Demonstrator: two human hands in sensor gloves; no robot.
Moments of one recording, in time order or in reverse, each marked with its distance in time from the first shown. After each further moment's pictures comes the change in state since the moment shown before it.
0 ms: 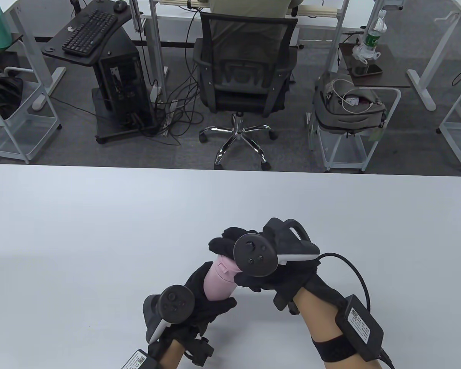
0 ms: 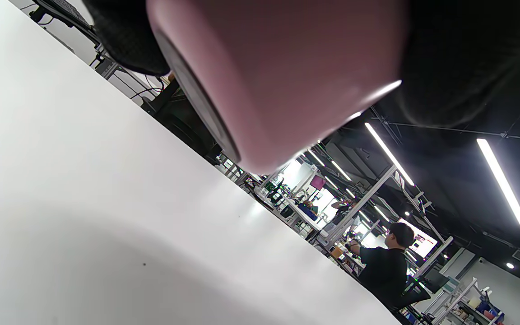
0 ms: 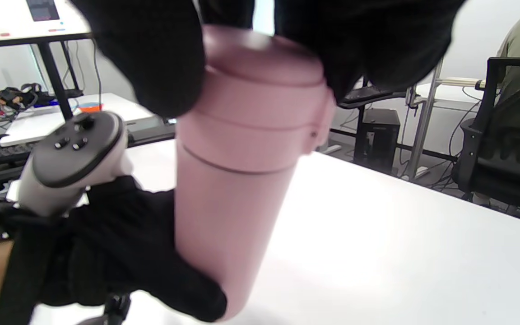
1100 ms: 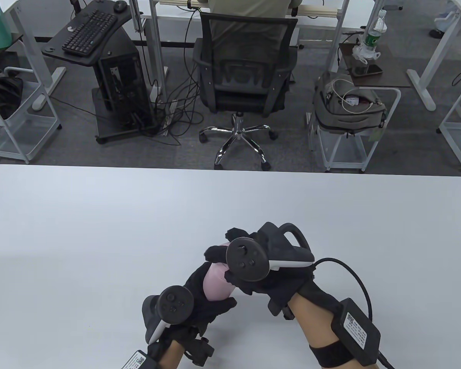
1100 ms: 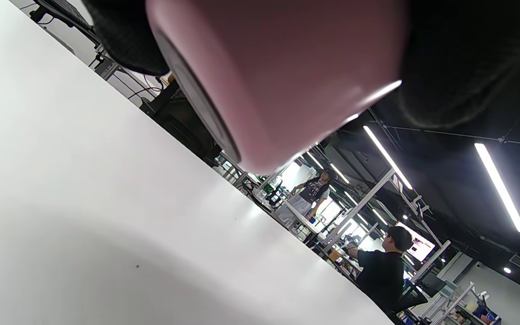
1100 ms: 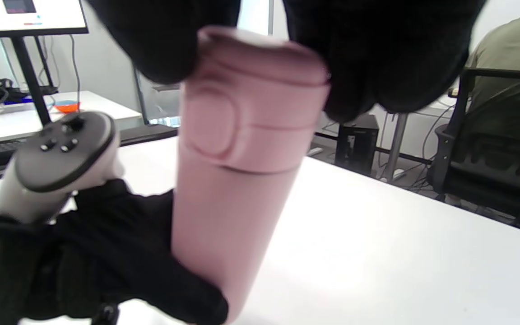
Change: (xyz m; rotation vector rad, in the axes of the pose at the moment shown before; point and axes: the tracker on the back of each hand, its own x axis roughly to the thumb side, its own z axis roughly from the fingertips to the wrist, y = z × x) left_hand 0.000 0.001 0.001 0.006 0.000 0.015; right_hand 0.013 -0.001 -0.001 -0.016 0.075 0.037
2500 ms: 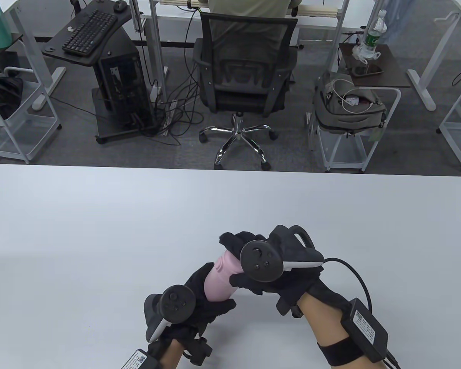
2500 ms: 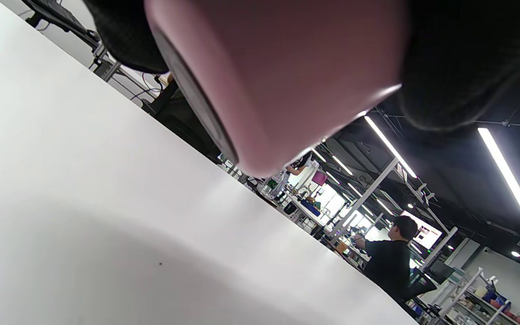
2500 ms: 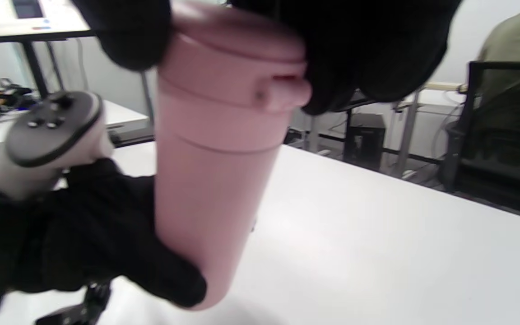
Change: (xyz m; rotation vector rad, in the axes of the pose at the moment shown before) left_hand 0.000 -0.002 -0.002 0.000 -0.003 -0.067; right_hand -0.019 0.025 0.003 -0.037 -0.005 -0.004
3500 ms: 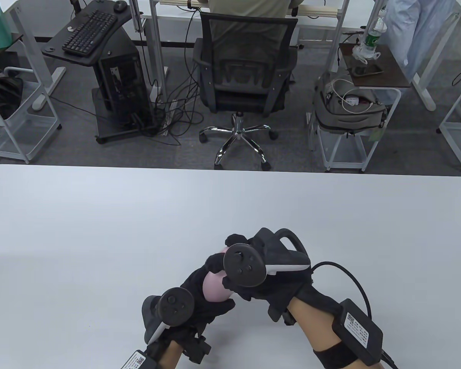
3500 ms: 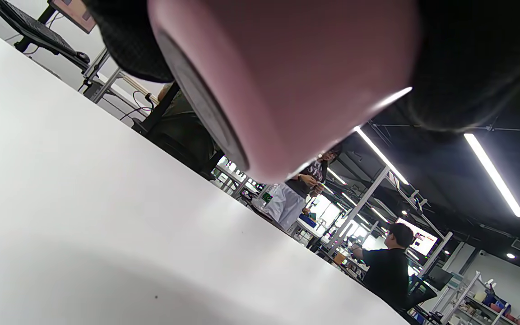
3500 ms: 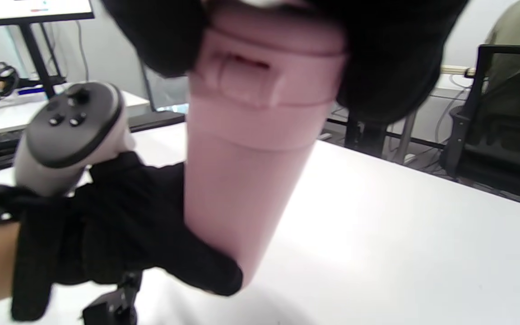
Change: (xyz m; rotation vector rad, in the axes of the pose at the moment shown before) left_hand 0.002 0.007 0.003 0.050 -0.036 -0.021; right_hand 0.025 -0.009 -0.006 0.088 -0.015 -0.020
